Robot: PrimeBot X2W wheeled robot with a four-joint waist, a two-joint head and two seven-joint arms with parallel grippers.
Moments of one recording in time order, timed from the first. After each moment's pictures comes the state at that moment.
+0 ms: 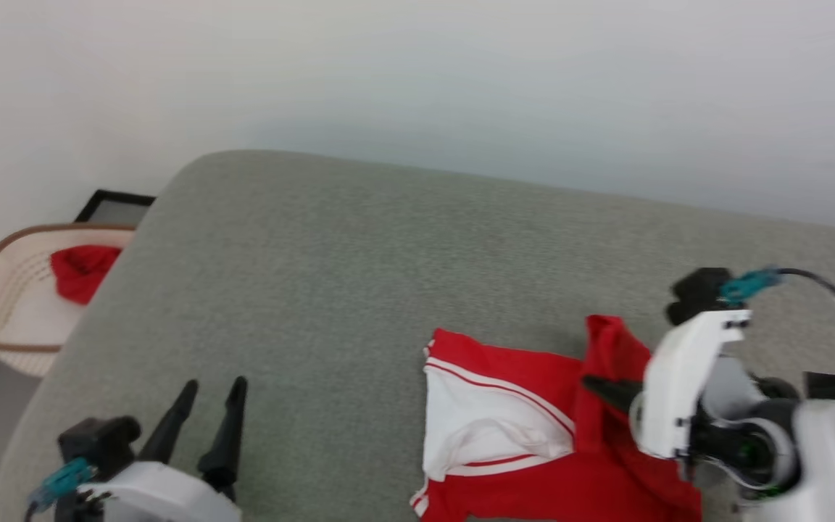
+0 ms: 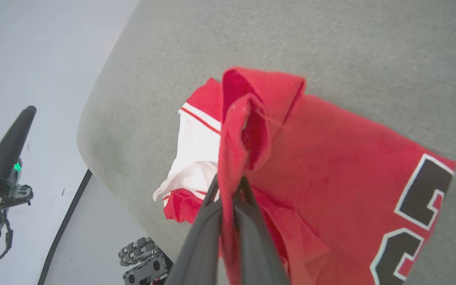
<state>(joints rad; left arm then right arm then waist) -0.08 0.46 -0.31 0.19 -0.79 0.00 -0.21 -0.30 -0.05 0.05 0.03 0.58 0.13 1.06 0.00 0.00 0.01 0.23</state>
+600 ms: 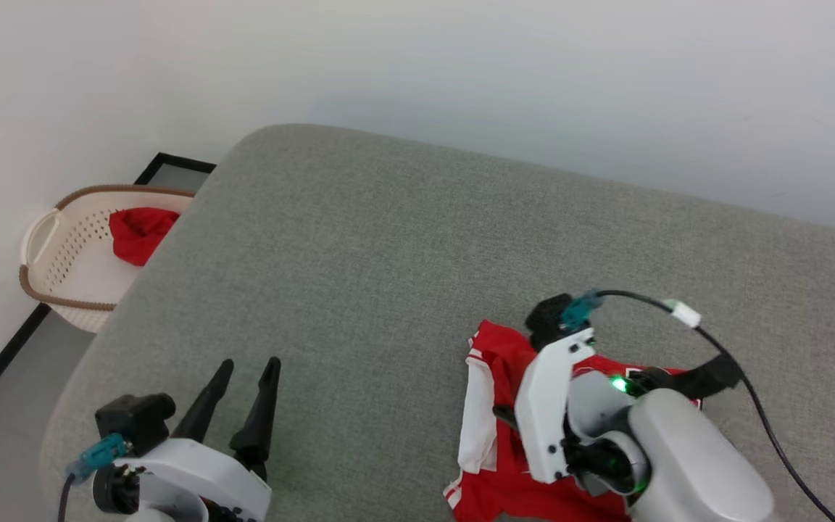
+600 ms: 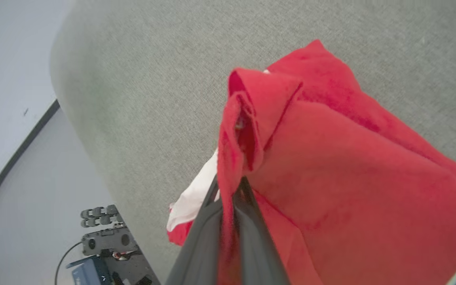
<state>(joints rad) -0.18 0.38 -0.36 0.29 -0.78 -0.04 -0.23 -0.49 -0.05 0.45 0.45 0.54 0.13 0.78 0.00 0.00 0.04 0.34</state>
